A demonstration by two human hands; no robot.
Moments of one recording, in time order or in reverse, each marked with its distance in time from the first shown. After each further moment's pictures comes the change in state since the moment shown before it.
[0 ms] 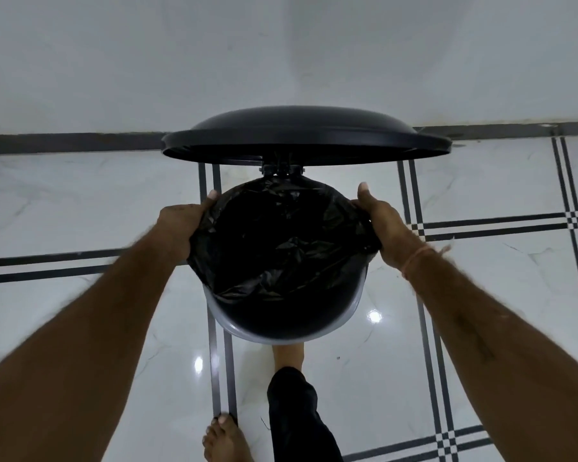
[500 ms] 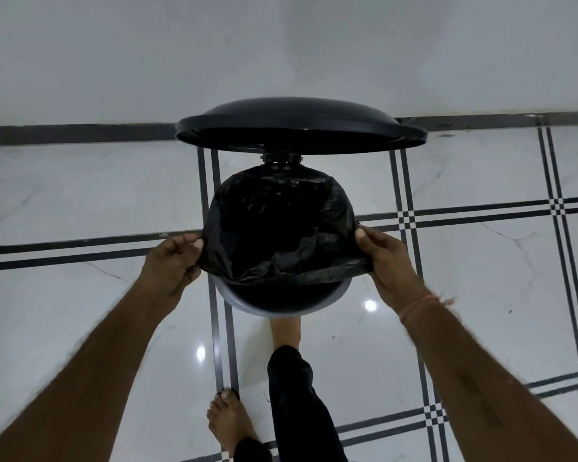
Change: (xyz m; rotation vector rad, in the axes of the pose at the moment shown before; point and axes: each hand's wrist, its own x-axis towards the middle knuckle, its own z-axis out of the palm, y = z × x) left_hand -0.061 -0.089 -0.043 -0.313 -0.253 0.091; right_hand -0.067 0.077 -0.004 0.344 0.047 -0.168
